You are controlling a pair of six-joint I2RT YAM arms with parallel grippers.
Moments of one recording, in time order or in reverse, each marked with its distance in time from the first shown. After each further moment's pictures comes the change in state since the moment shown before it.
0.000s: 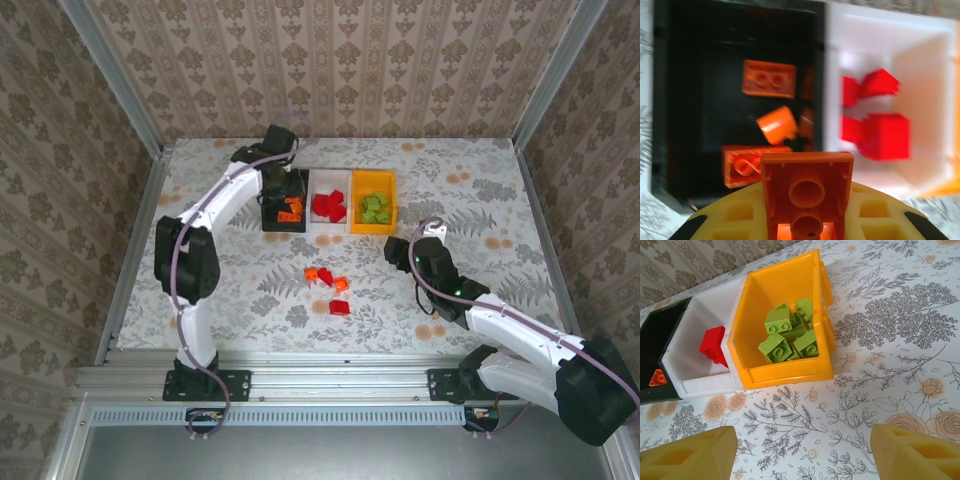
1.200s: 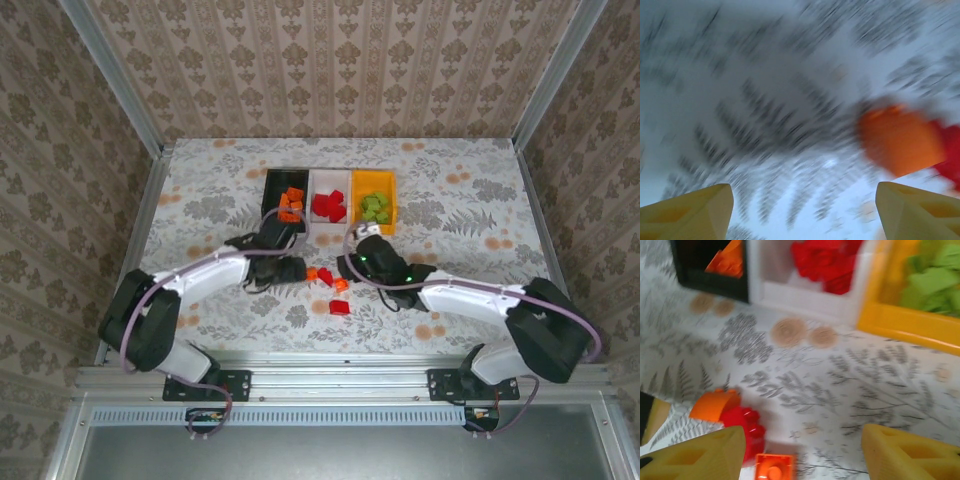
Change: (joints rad) left arm -0.198 -0.573 -1.032 0.333 -0.013 -0.240; right arm 0.255 0.412 0.253 -0.026 -0.092 -0.207
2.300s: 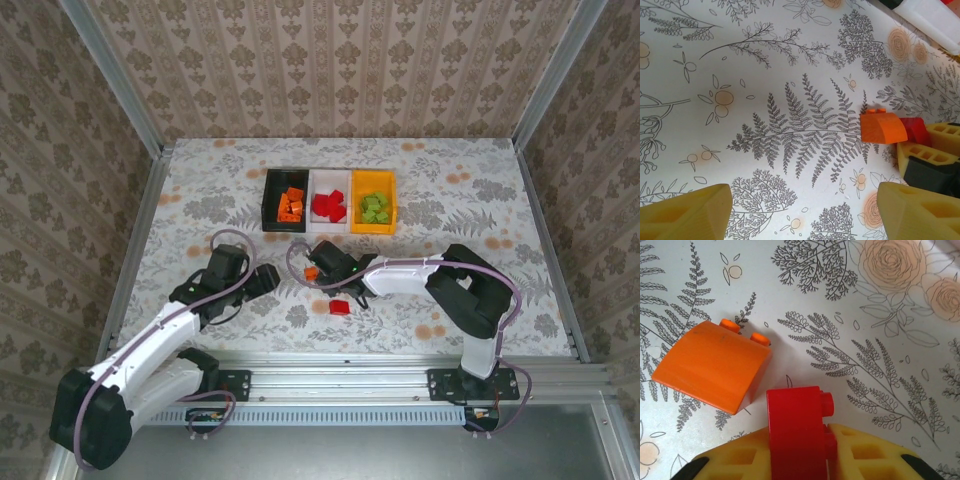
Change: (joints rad) left arm 0.146 -0.528 -0.286 0.072 0.068 -0.103; right arm 0.089 0.406 0.301 -0.215 -0.010 -0.251
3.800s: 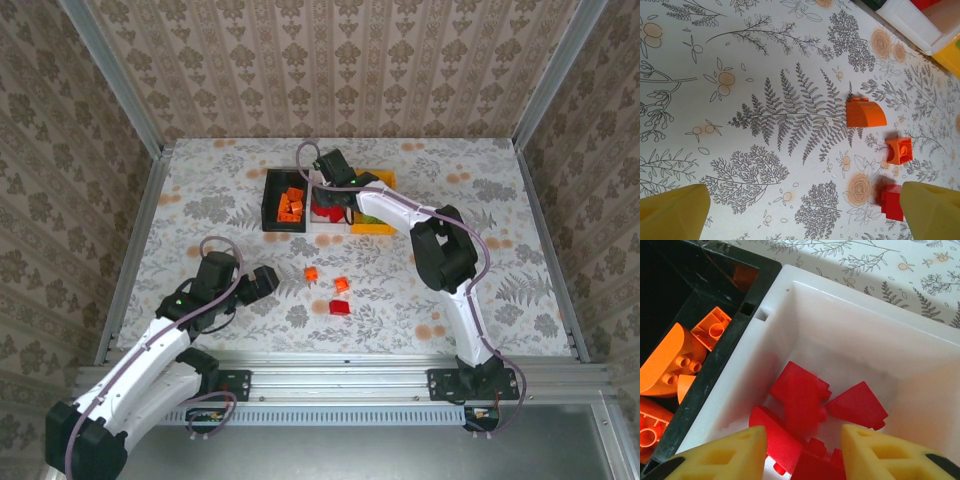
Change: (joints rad) left arm 0.001 -0.164 -0.004 -0.112 0.026 -0.048; right arm -0.332 0.391 0.812 -0.244 -0.119 0.008
